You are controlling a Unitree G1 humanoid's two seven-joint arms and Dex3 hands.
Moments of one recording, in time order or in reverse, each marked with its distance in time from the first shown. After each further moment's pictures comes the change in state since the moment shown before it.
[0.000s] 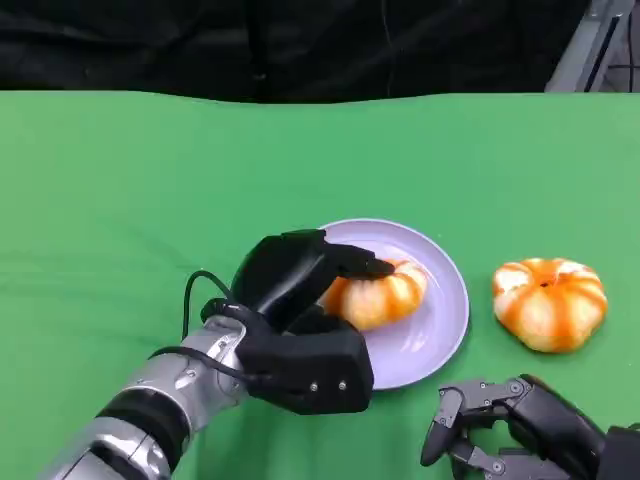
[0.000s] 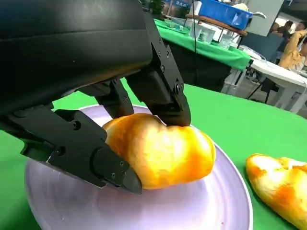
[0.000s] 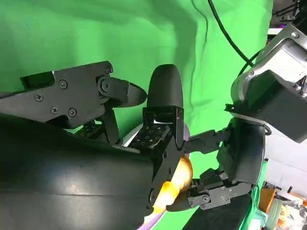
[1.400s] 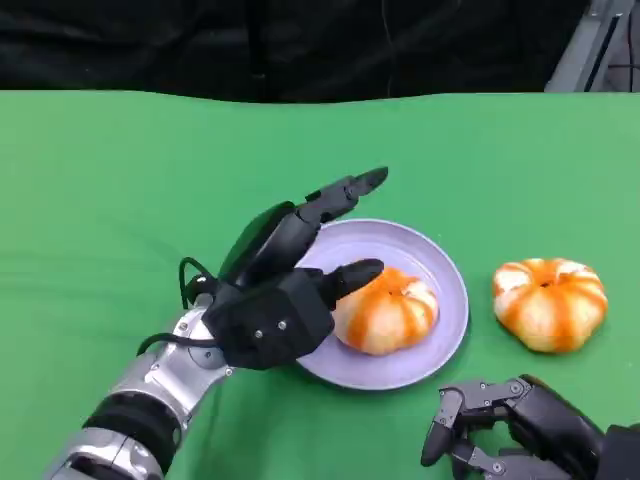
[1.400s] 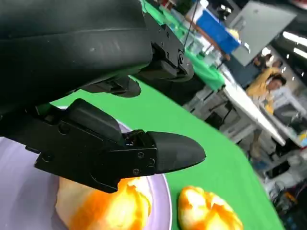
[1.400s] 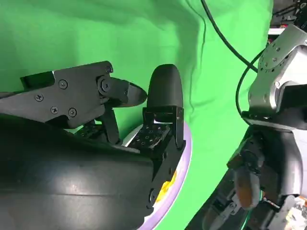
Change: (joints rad) left arm 0.046 -0.003 0.220 -0.093 -0.311 -0.167 -0.327; right arm 0.000 0.000 0.000 0.002 0.003 0.007 0.004
